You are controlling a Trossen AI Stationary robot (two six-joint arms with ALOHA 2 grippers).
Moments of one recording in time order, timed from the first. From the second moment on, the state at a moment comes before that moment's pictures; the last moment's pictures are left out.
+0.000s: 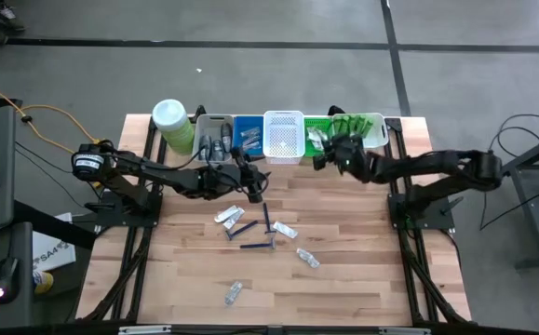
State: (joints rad) left arm 0.02 1.51 0.79 0.41 -0.58 0.30; right arm -0.35 1.33 0.49 0.36 0.57 0.42
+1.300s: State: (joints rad) left arm 0.02 1.26 0.79 -0.15 -0.59 -0.05; right arm -0.45 1.18 0.49 0.25 0.01 0.36
